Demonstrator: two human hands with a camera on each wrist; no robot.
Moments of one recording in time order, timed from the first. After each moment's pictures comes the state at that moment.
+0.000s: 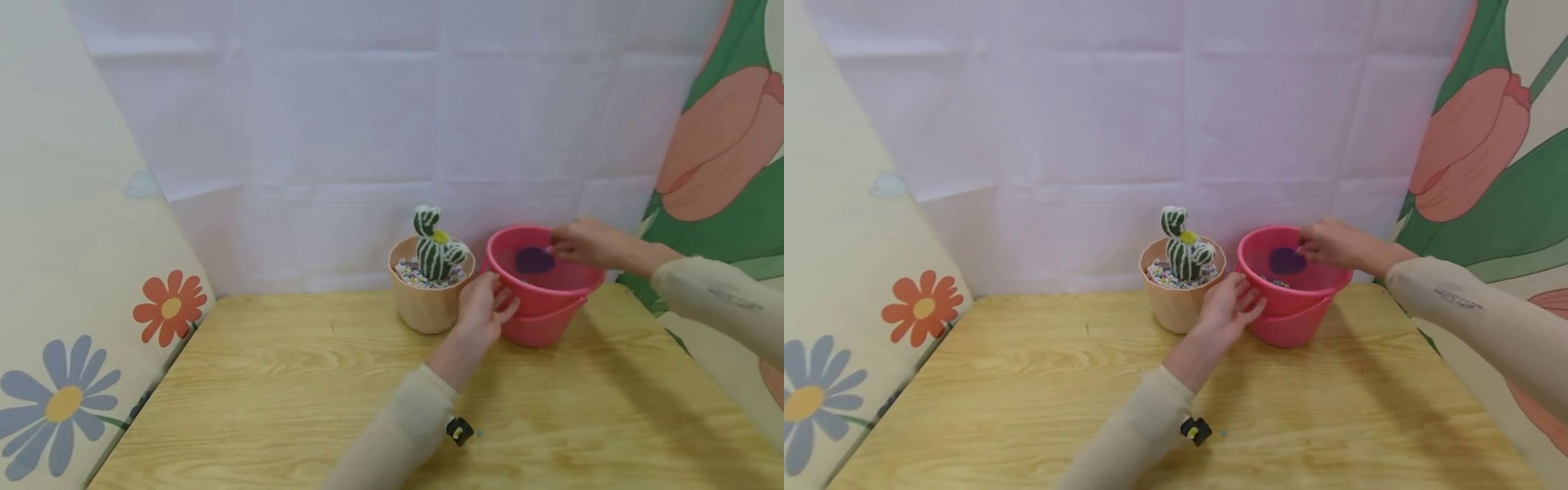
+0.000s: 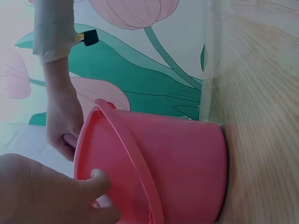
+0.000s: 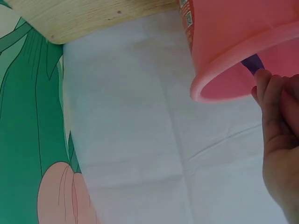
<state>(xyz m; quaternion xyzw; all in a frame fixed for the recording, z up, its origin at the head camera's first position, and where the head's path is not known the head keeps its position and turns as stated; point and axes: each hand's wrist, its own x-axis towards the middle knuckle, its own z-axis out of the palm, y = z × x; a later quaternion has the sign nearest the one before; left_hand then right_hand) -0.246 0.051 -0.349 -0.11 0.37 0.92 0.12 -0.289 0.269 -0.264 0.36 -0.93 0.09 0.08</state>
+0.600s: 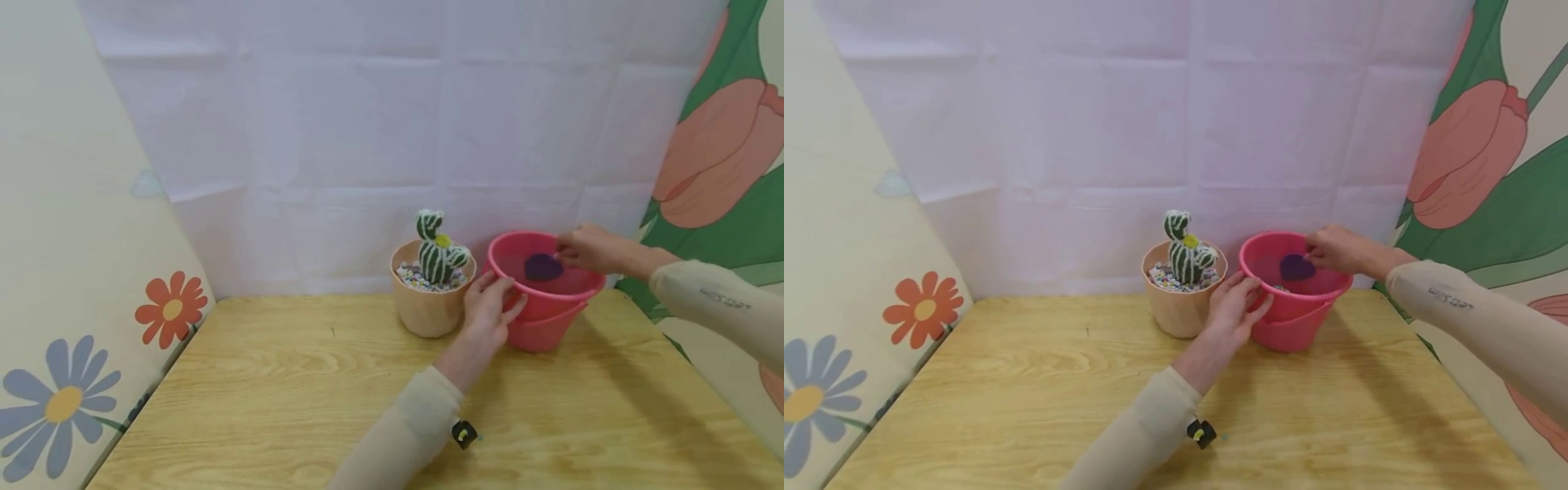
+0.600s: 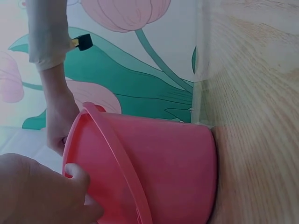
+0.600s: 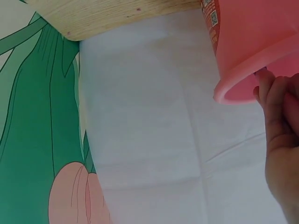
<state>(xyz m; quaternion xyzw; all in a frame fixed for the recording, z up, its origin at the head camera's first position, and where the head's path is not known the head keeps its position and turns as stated) -0.254 0.067 -0.351 -0.09 0.33 0.93 0.08 -0.308 0.284 -0.268 0.33 -0.94 0.07 0.05</state>
